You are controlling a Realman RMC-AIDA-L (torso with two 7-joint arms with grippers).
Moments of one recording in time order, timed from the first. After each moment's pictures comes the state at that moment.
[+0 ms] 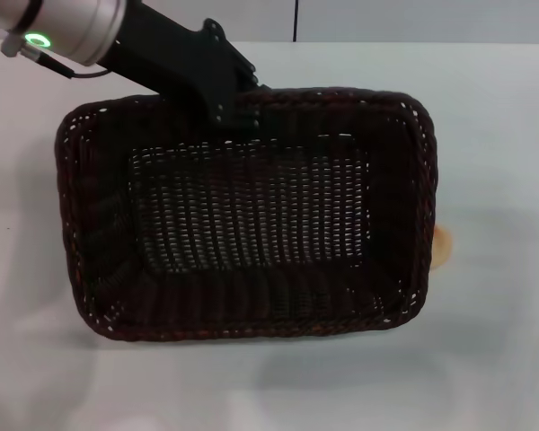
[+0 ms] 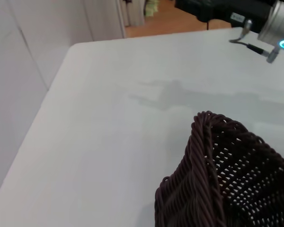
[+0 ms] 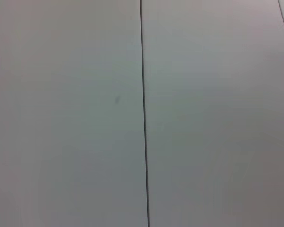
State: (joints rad) left arm -0.80 -2.02 -2.07 -1.27 2.22 -1.67 1.36; right arm 0.15 2.08 0.73 0.71 -1.85 -1.50 -0.46
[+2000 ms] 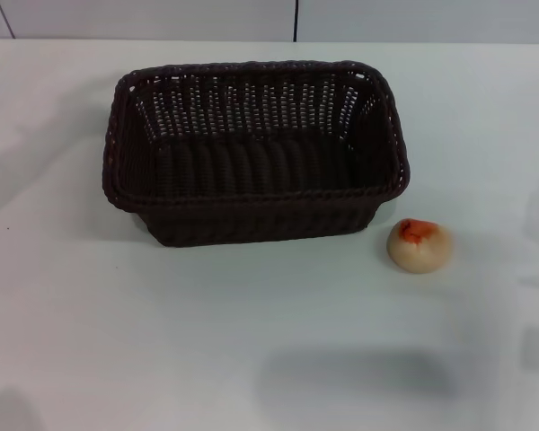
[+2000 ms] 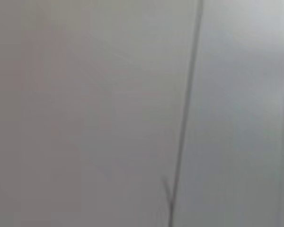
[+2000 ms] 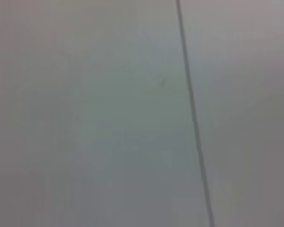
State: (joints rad) left arm -0.43 -2.05 -2.56 -1.02 1.42 -1.41 1.51; right arm 0.08 2.08 0.54 0.79 -1.84 -1.50 -0.46
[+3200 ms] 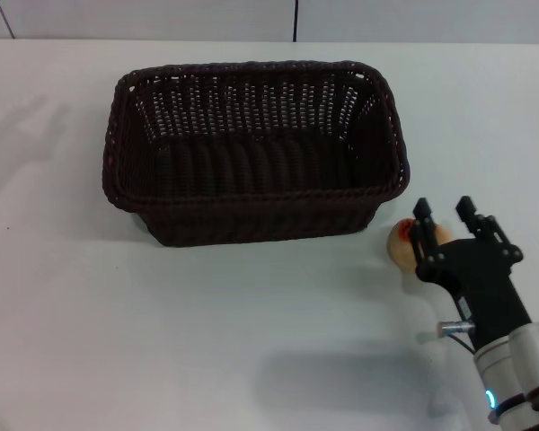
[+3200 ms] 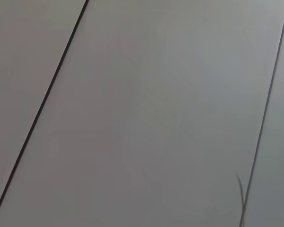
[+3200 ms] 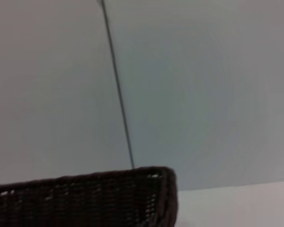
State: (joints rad) left arm -0.32 -2.05 -2.63 -0.78 1.29 -1.40 1.72; right arm 0.13 2.08 0.23 0.86 -1.70 -1.18 -0.43
